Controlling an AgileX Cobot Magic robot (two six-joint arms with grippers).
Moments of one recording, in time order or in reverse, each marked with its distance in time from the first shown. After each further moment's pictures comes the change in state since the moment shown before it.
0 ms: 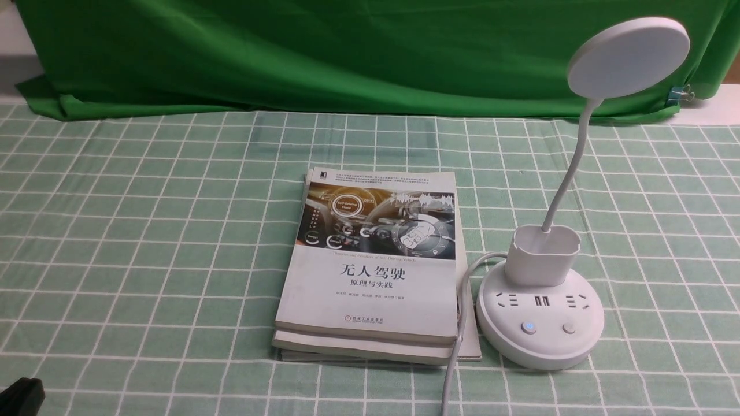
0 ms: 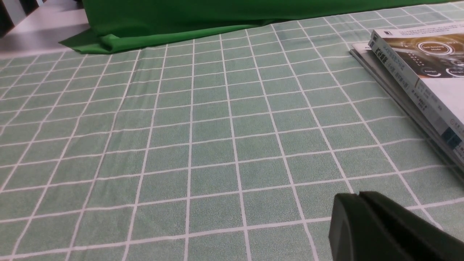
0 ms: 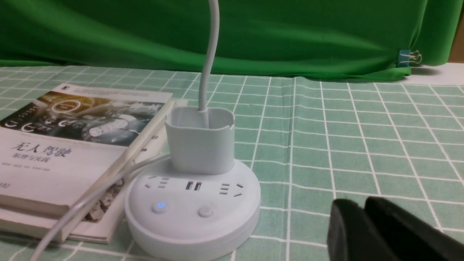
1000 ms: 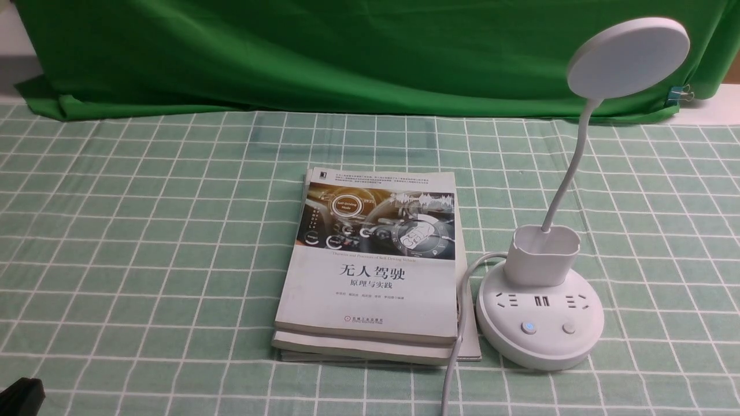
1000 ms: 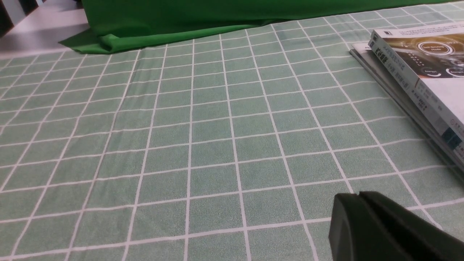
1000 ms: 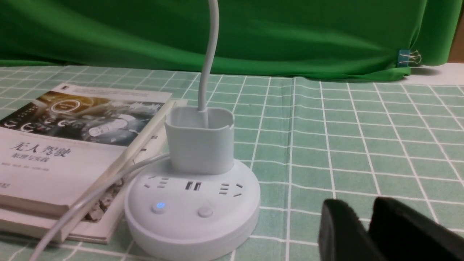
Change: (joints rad) right arm 0.000 0.000 0.000 0.000 0.000 0.000; left arm 0.000 0.000 0.000 0.000 0.000 0.000
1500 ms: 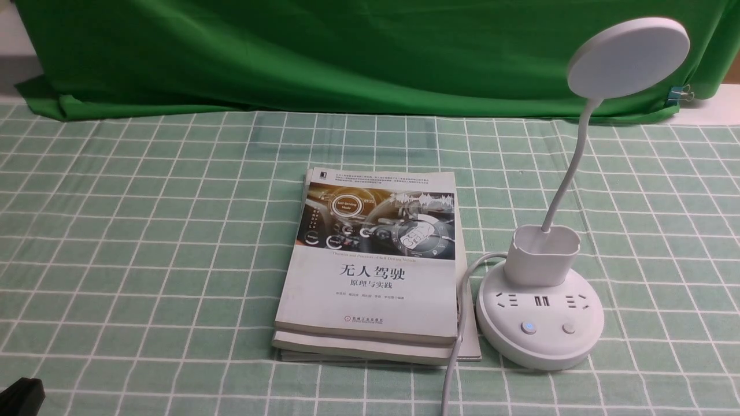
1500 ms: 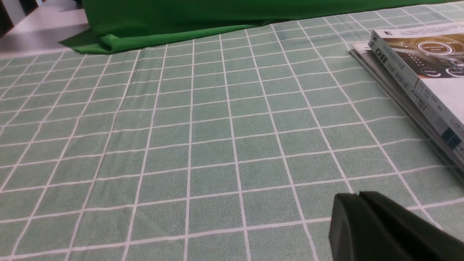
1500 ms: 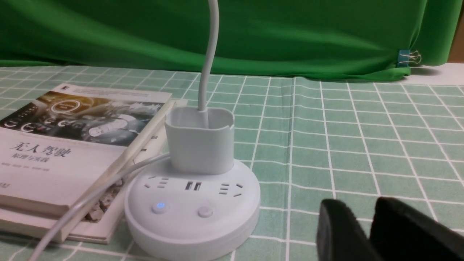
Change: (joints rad) right arm 0.000 0.000 0.000 0.000 0.000 0.000; left arm 0.000 0.000 0.000 0.000 0.000 0.000
